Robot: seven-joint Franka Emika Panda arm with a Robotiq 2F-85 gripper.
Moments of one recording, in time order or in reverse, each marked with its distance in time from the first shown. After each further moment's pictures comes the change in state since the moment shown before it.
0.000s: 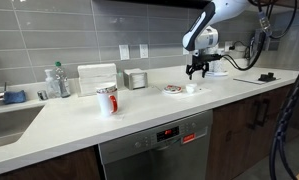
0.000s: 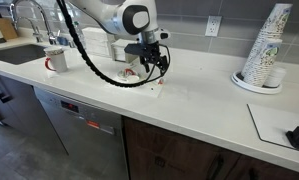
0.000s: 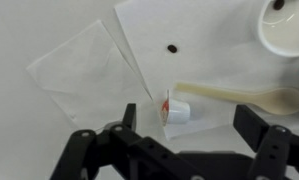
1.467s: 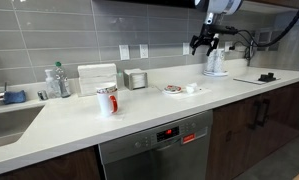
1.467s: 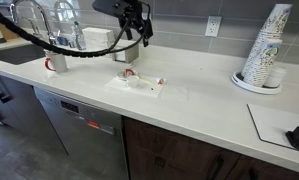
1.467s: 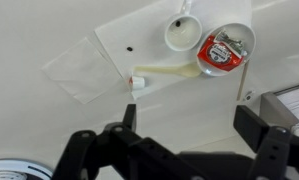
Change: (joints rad) arm 0.047 -0.497 -0.037 -0.367 0.183 0.003 -0.079
